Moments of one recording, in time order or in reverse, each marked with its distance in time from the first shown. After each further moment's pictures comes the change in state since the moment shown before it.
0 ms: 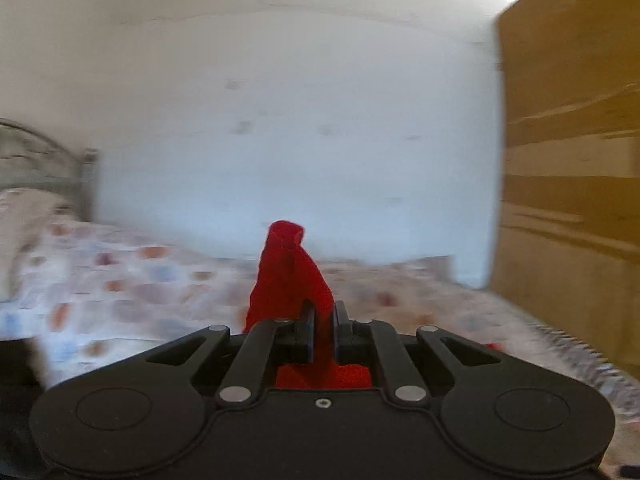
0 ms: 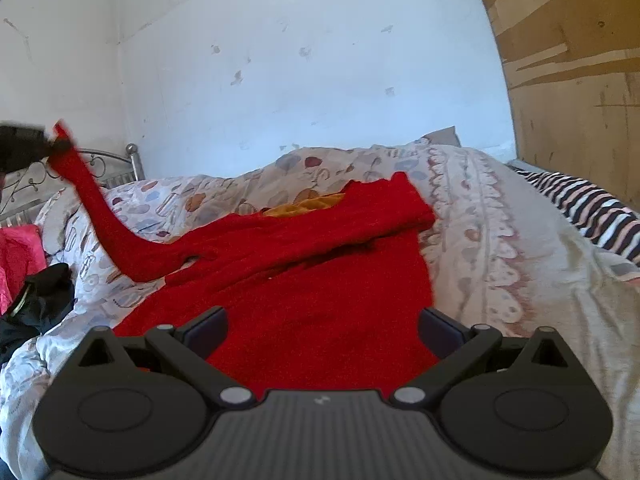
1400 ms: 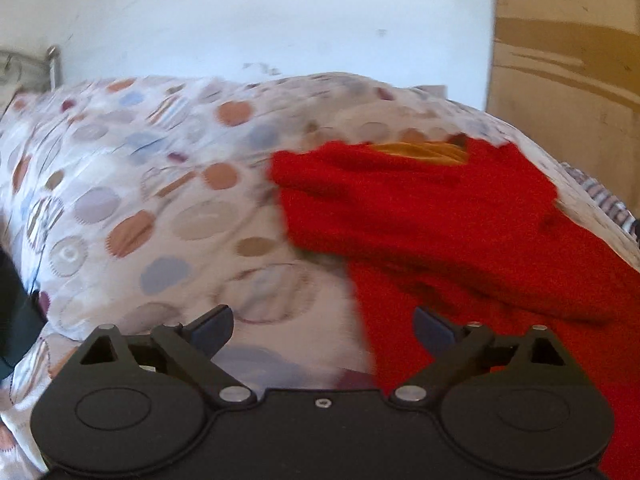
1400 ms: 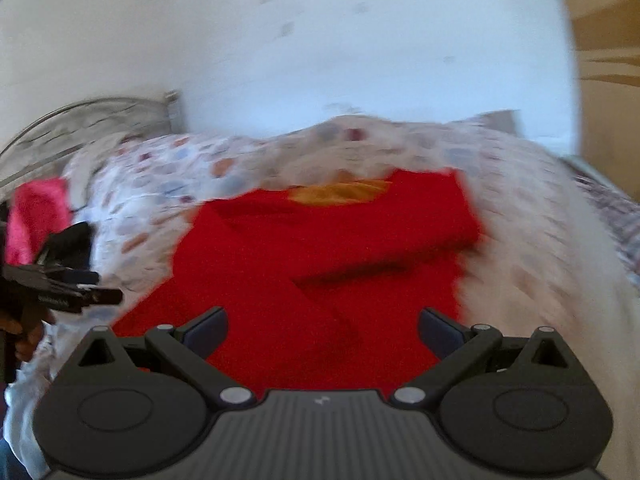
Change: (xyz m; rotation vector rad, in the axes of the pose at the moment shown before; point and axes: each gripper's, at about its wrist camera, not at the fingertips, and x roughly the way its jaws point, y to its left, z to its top) left arm 0.060 0.048 -0.163 0.059 0.448 0.006; right arm 0.115 0.015 0.090 -0.180 0.184 0.218
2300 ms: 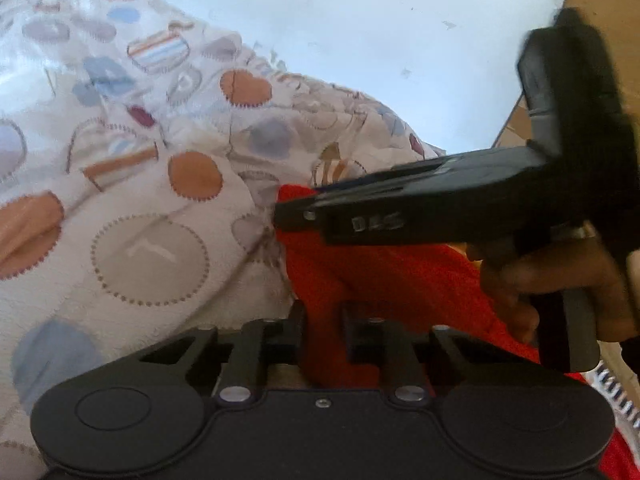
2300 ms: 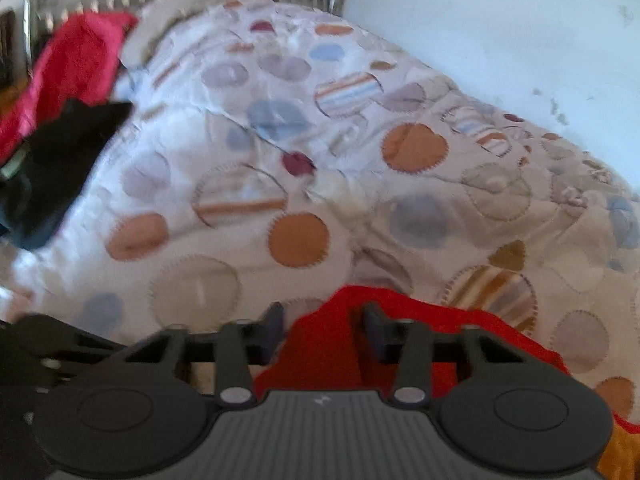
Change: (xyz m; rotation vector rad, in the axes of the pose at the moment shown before) left arm 0.134 0.058 0.047 -0.311 -0.070 -0.240; right arm 0.319 0.190 0.118 -0.504 0.277 0.097
